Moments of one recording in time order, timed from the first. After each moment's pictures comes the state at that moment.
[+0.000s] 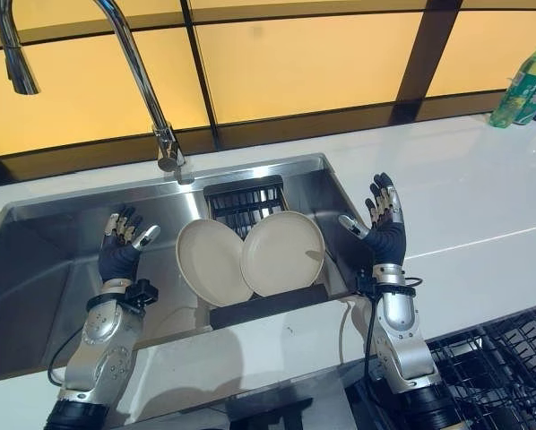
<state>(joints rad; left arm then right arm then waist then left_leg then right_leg) 0.00 0.33 -0.03 -0.12 -0.52 -0.09 0.34 -0.07 -0.37 0.13 -0.11 0.38 -0.29 -0.27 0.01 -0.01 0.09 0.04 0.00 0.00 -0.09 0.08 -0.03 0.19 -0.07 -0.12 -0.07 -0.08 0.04</state>
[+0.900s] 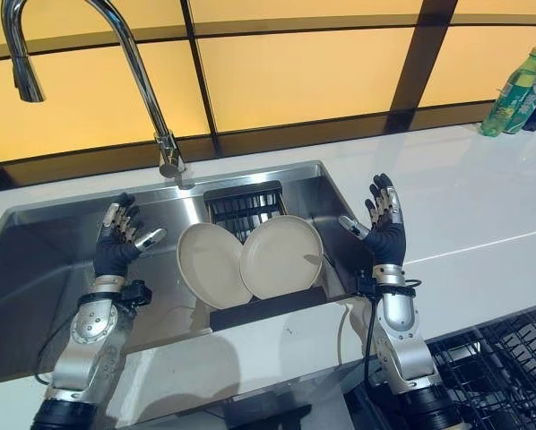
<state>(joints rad) 0.00 0.45 -0.01 -0.12 -0.26 -0.10 0.24 -0.07 -0.37 0.13 -0.11 0.38 -0.29 -0.26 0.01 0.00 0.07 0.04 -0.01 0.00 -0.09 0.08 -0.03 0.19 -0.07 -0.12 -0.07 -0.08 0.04</state>
